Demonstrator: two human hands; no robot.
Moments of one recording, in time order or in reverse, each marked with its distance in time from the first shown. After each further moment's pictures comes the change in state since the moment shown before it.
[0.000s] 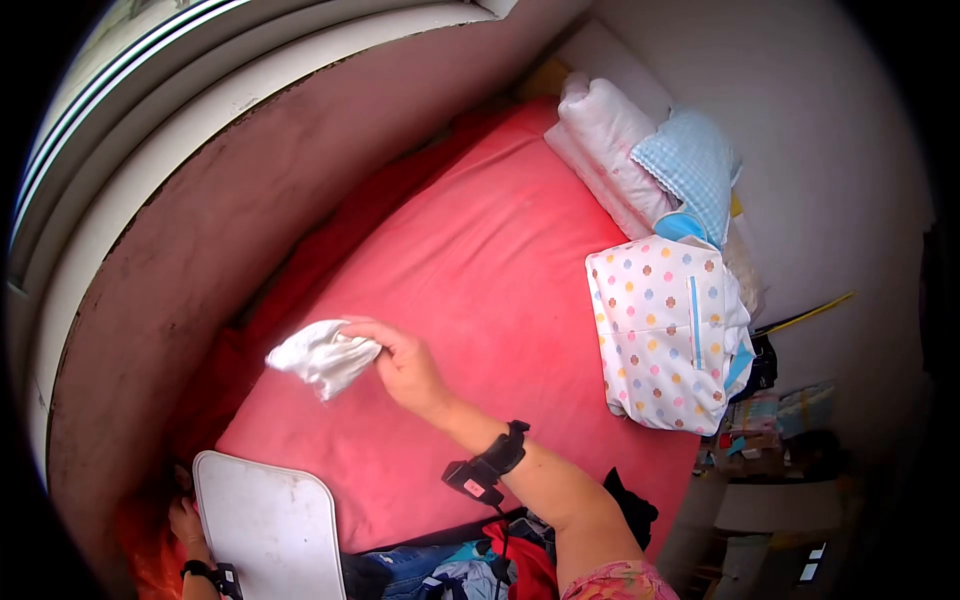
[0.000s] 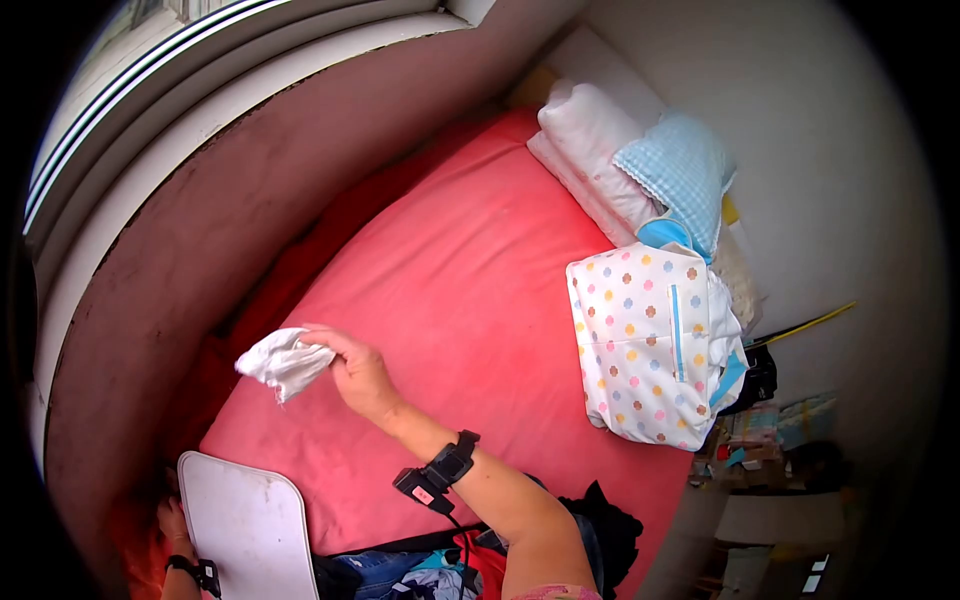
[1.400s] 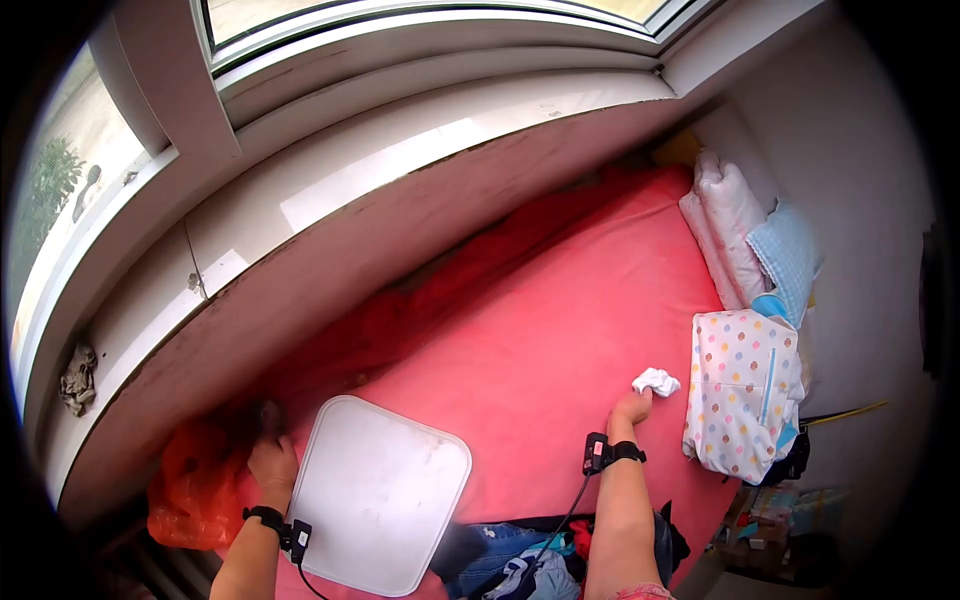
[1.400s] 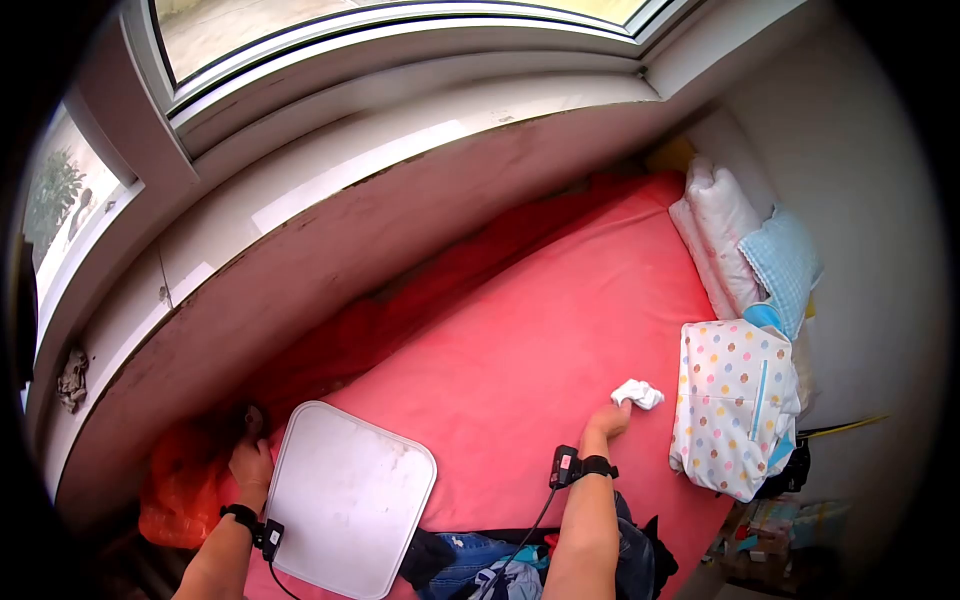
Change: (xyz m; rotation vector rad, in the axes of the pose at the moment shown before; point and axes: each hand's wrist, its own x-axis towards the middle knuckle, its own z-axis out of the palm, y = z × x) left_hand -0.022 0.050 -0.018 -0.004 0.013 -0.015; right_hand -0.081 0.108 -0.101 -0.763 1.215 0.488
